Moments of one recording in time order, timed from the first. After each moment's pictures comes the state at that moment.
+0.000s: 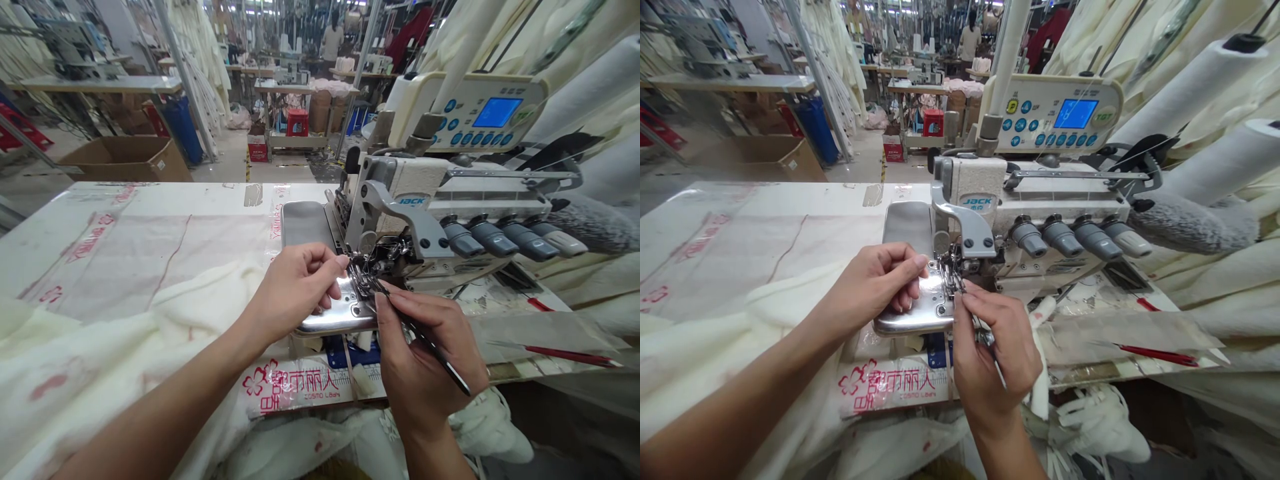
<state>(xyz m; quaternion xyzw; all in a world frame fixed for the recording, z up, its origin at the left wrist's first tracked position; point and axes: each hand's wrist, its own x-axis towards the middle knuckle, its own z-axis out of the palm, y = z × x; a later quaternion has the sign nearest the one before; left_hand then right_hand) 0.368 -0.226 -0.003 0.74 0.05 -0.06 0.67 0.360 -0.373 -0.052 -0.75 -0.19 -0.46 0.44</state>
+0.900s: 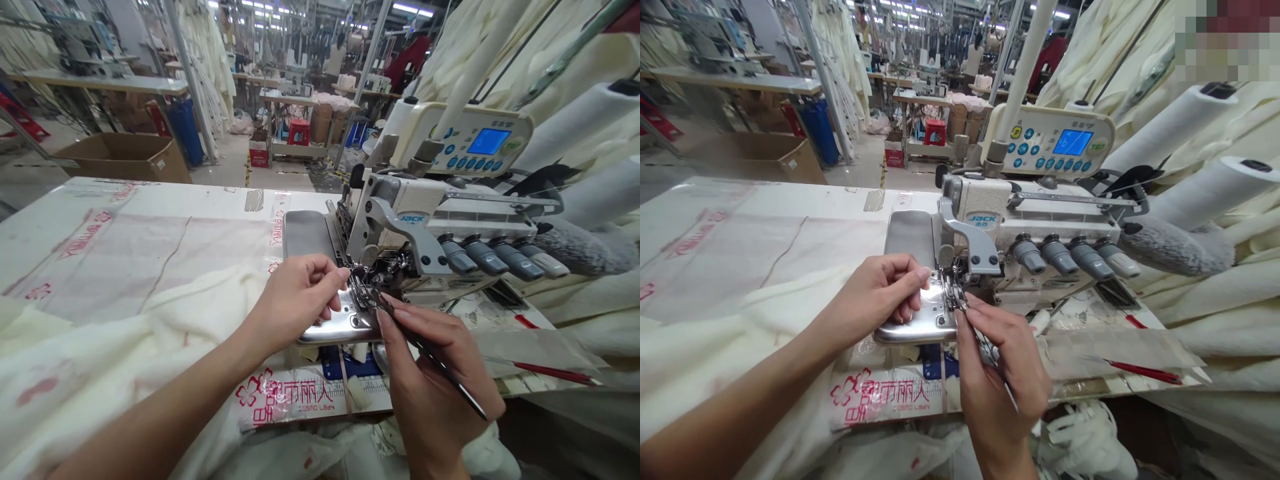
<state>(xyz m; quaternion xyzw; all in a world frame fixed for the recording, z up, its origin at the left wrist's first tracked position) 0.367 -0.224 -0.005 0.74 0.03 -0.06 0.67 0.354 -0.381 -0.043 -0.76 -0.21 -0.41 0.46</state>
